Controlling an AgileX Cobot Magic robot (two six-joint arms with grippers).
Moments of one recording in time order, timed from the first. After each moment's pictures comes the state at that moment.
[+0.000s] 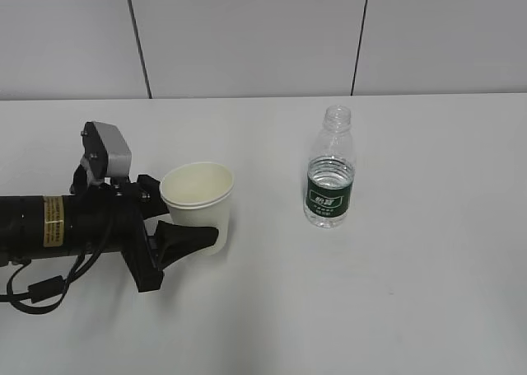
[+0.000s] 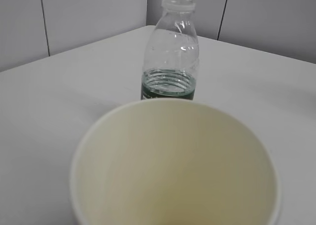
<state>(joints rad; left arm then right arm) -0.23 1.89 -0.65 1.10 -0.98 -0.39 0.06 -0.02 -0.50 -0.06 1.15 0.03</state>
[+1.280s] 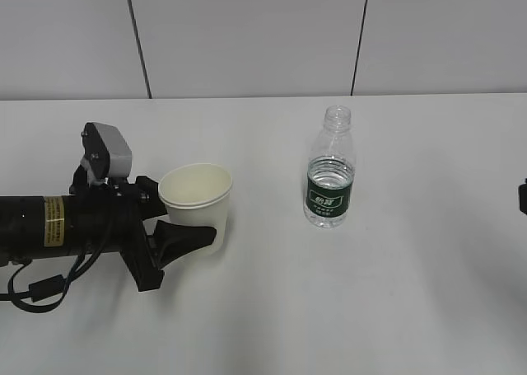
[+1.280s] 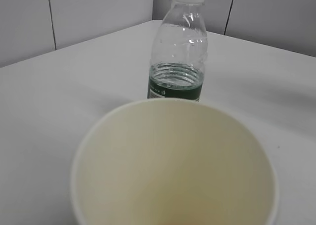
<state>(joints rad) -0.23 1.89 -0.65 1.08 -0.96 -0.39 0.06 0.67 -0.43 0.68 0.41 -0.88</state>
